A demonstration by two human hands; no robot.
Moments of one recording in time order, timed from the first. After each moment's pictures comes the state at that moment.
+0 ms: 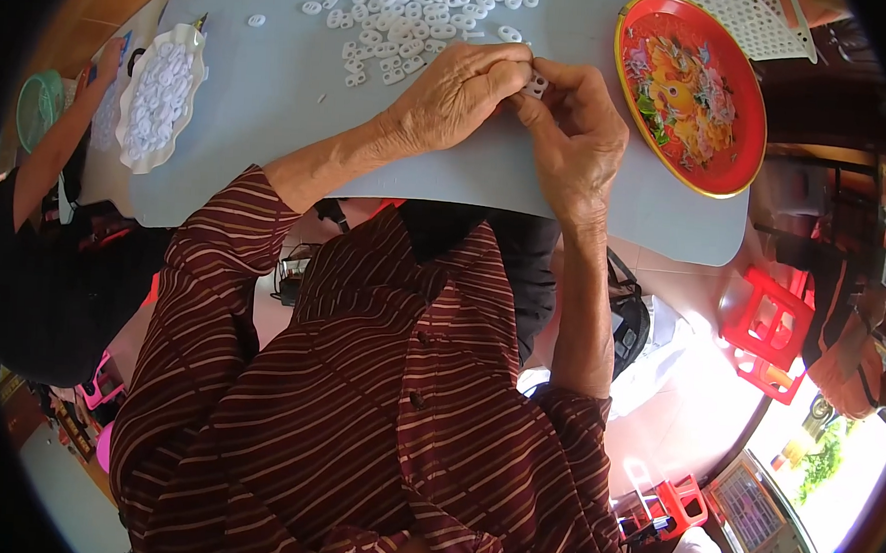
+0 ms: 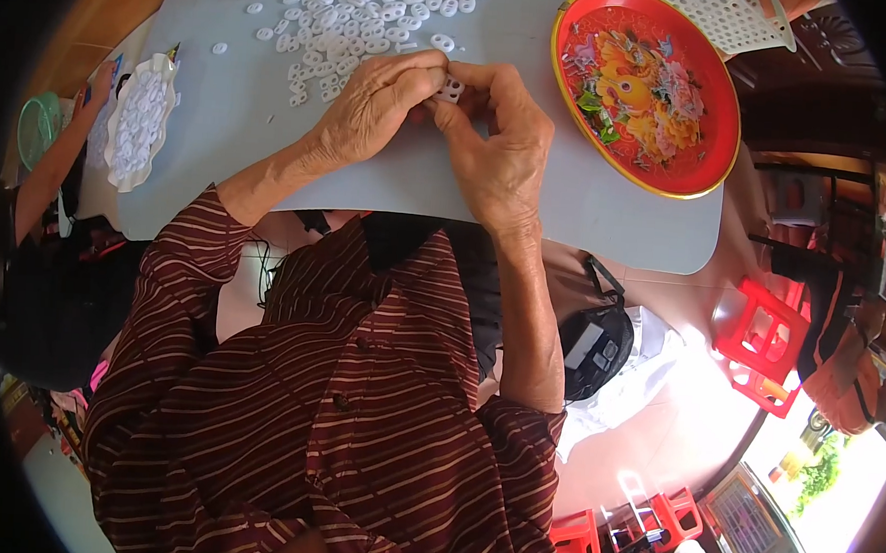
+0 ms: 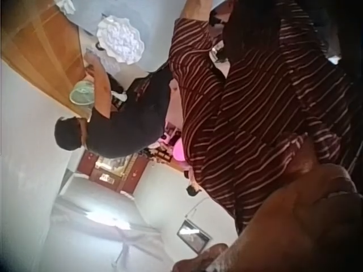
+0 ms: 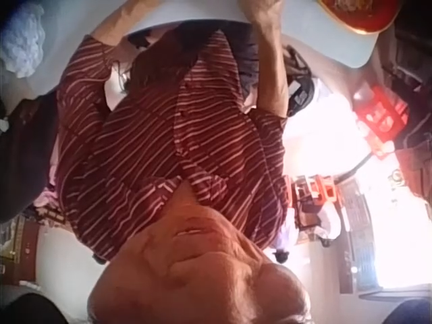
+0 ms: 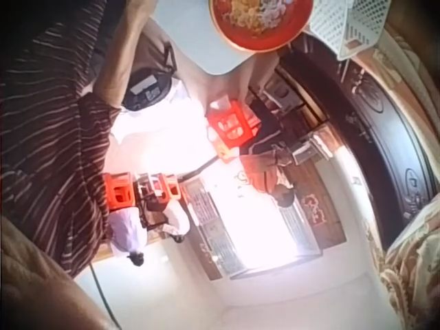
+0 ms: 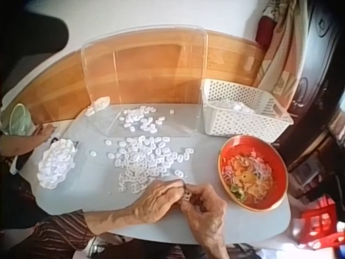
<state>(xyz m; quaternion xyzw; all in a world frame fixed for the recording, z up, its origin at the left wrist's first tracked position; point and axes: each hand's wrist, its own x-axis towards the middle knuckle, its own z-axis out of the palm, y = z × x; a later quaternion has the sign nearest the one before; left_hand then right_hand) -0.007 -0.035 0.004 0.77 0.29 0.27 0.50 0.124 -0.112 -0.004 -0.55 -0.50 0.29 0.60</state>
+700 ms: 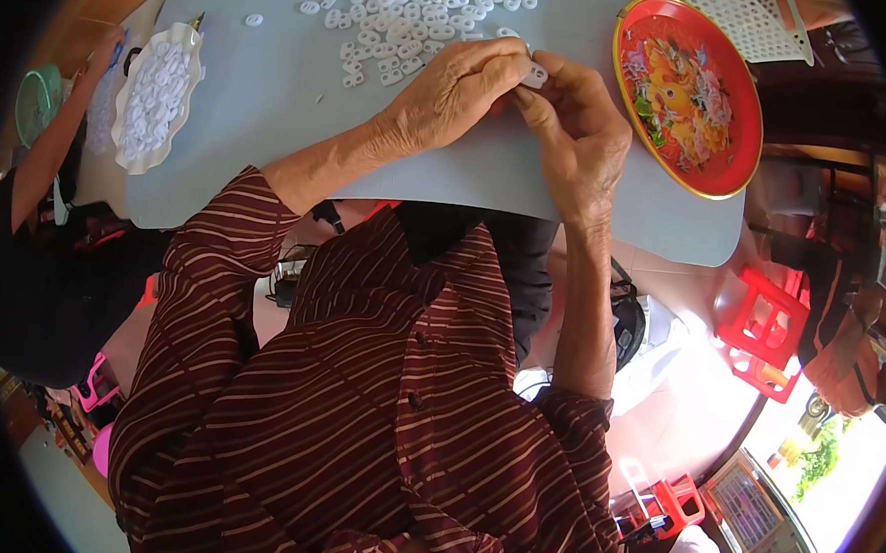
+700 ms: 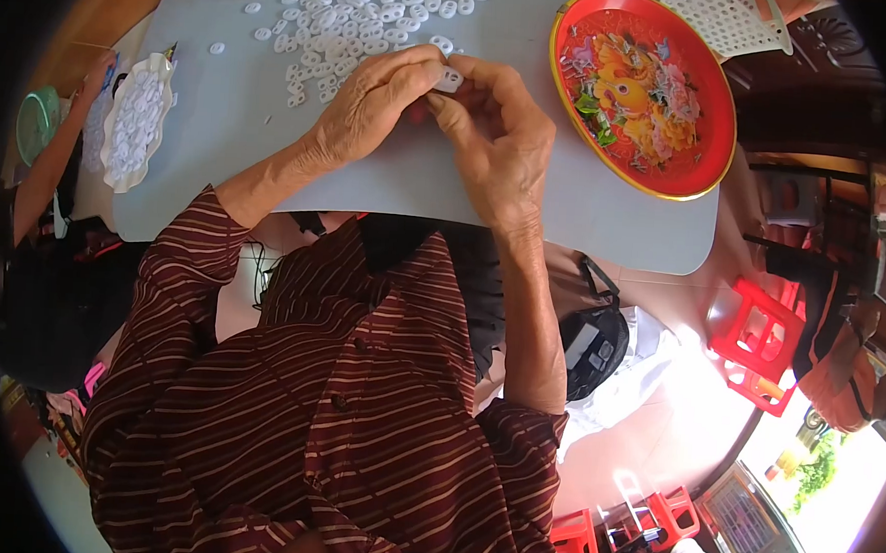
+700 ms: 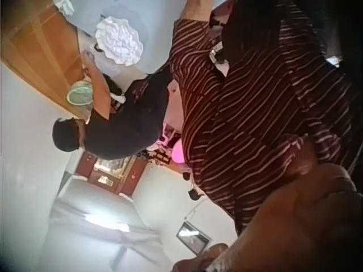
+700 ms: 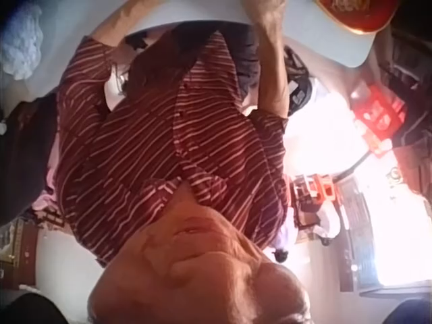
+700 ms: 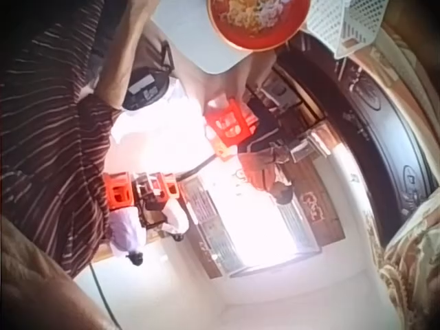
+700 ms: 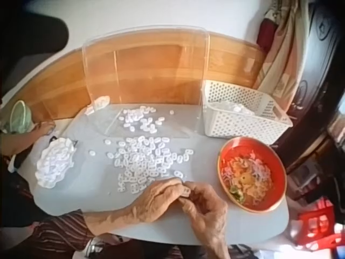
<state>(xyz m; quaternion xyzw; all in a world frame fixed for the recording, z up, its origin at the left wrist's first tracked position) -0.006 -0.032 0.001 0.75 0.29 0.29 0.52 0.127 -0.109 -0.002 -0.51 -0.46 0.35 0.63</state>
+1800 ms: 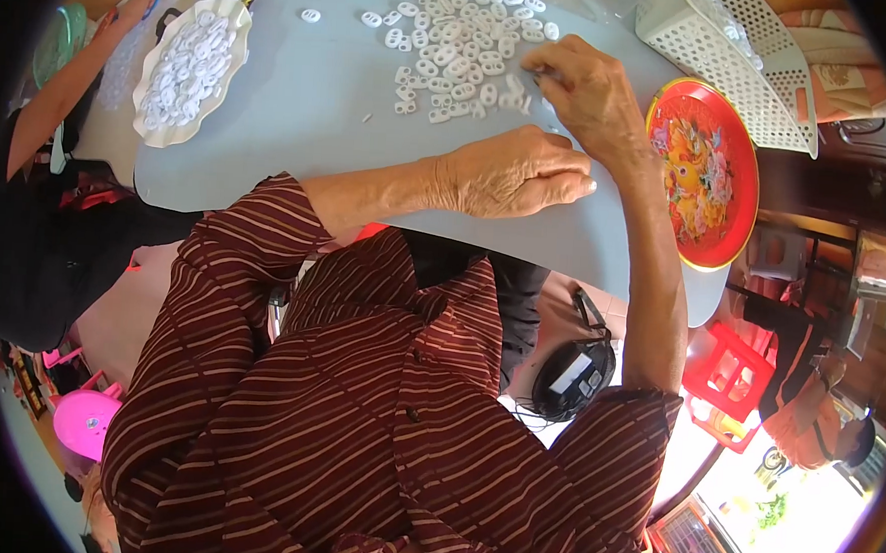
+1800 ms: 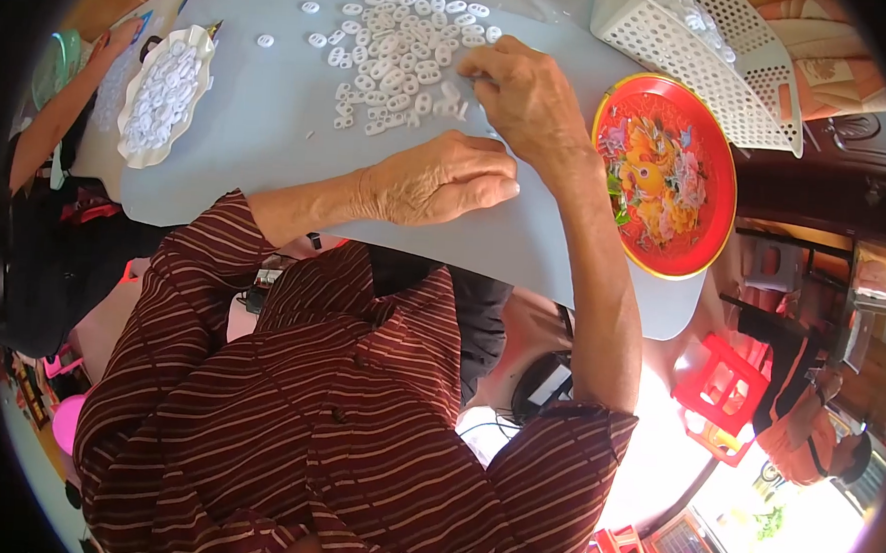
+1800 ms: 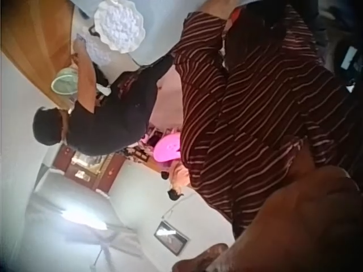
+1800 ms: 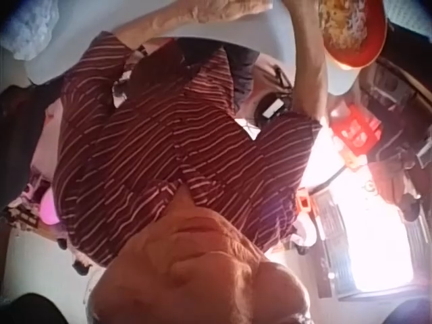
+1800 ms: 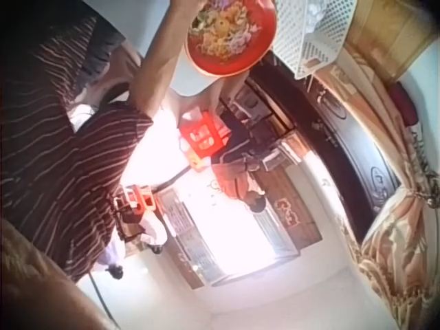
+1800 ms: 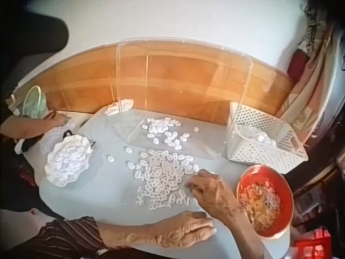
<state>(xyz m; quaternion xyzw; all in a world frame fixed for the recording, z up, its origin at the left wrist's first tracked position) -0.002 -0.042 -0.002 0.81 0.15 0.27 0.49 0.151 -0.006 0.013 -0.49 -0.80 0.15 0.30</state>
